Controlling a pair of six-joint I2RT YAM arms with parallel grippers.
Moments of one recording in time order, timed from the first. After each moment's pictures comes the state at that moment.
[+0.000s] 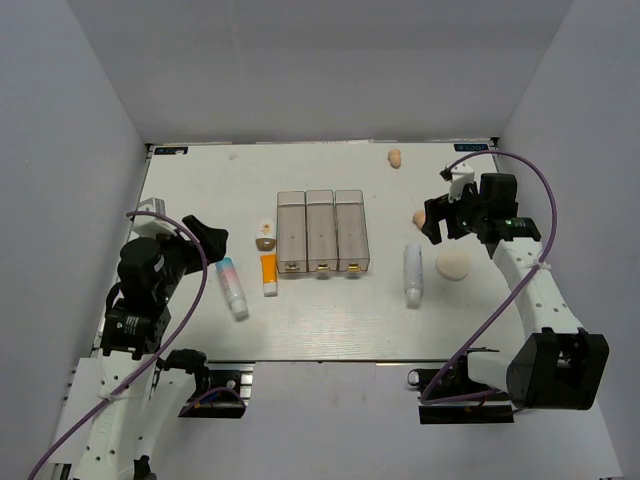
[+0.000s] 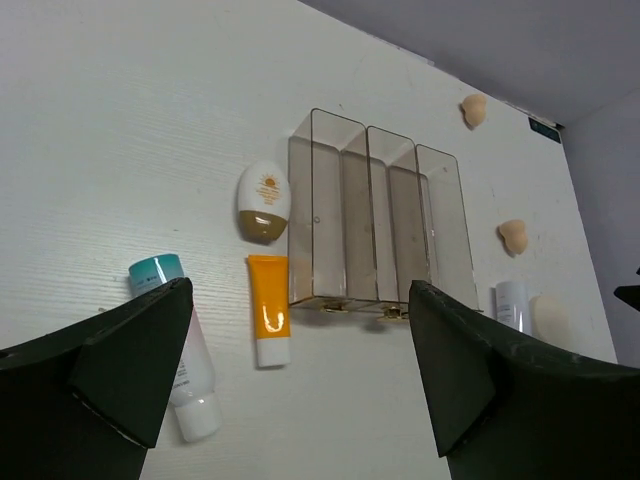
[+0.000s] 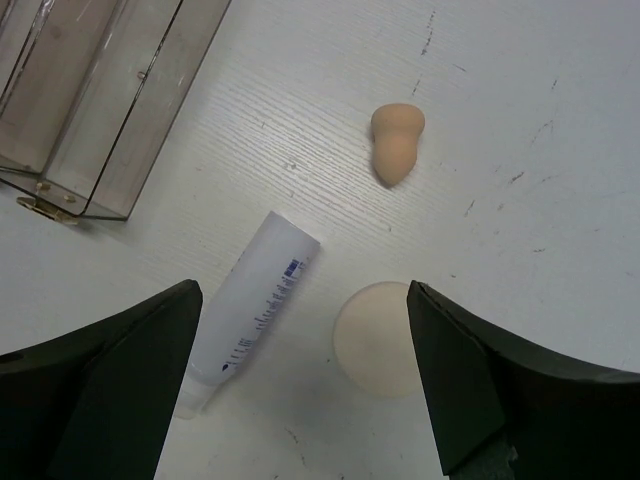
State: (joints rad) left arm -0.13 0.56 0.84 -0.56 0.02 -0.50; right arm 0.03 1.20 1.00 -0.52 -0.38 -0.32
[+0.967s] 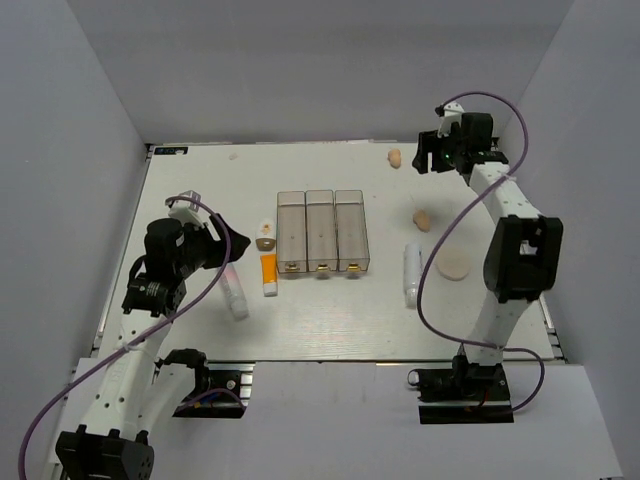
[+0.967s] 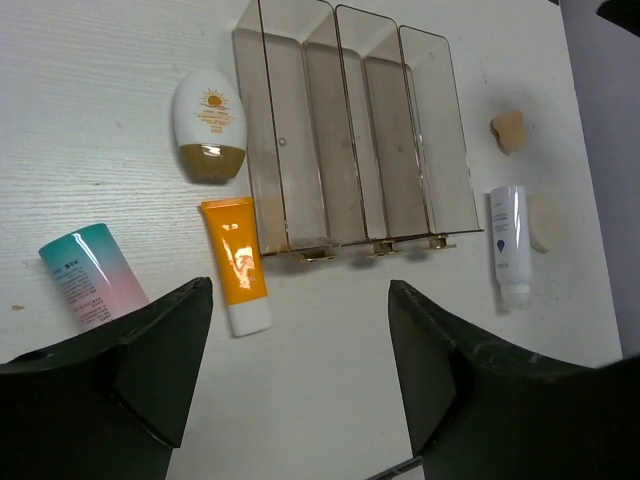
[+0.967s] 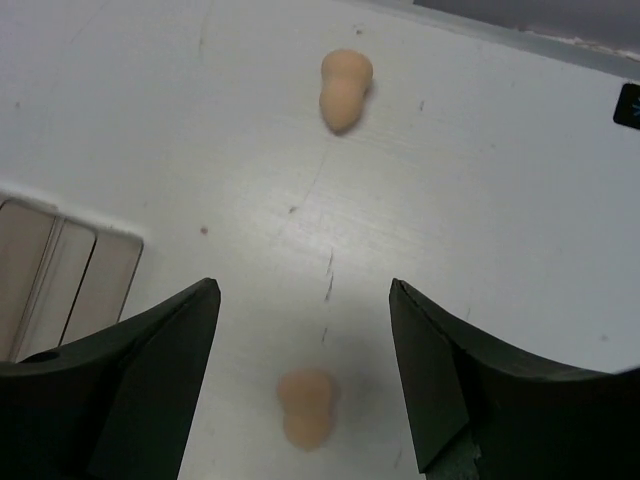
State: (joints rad) left arm -0.12 0.75 0.74 -0.43 0.28 -0.44; right arm 0.04 1.82 1.53 -0.30 -0.34 -0.15
